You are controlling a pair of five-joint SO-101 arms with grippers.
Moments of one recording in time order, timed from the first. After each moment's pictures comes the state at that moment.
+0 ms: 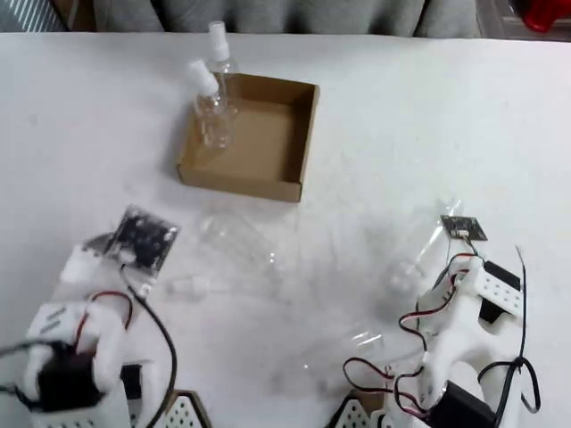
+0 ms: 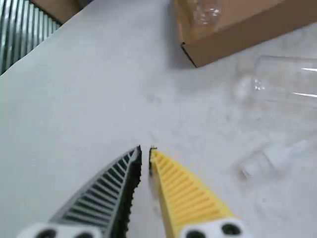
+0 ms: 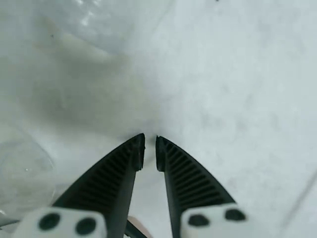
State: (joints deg) left arm -11.8 -83.2 58.5 76.3 -37.6; right arm 30.3 -24.6 60.9 61.7 32.3
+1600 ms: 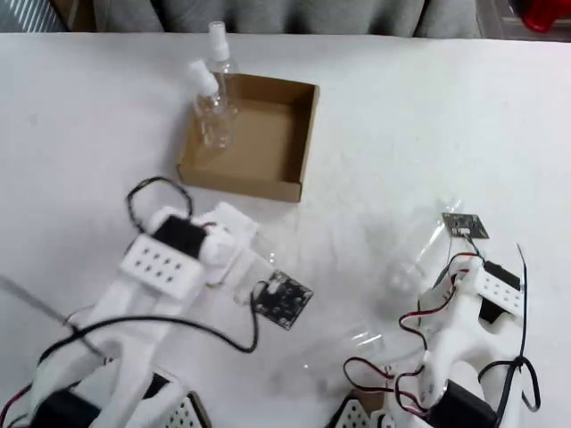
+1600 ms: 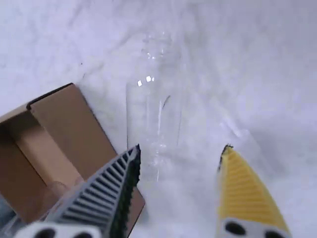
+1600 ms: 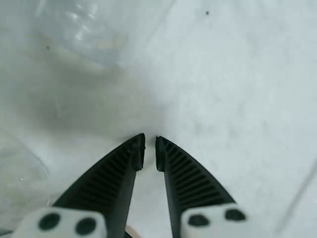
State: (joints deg) left arm 21.6 -27.8 41.6 66.9 -97.5; right arm 30.3 -24.3 60.9 59.3 32.3
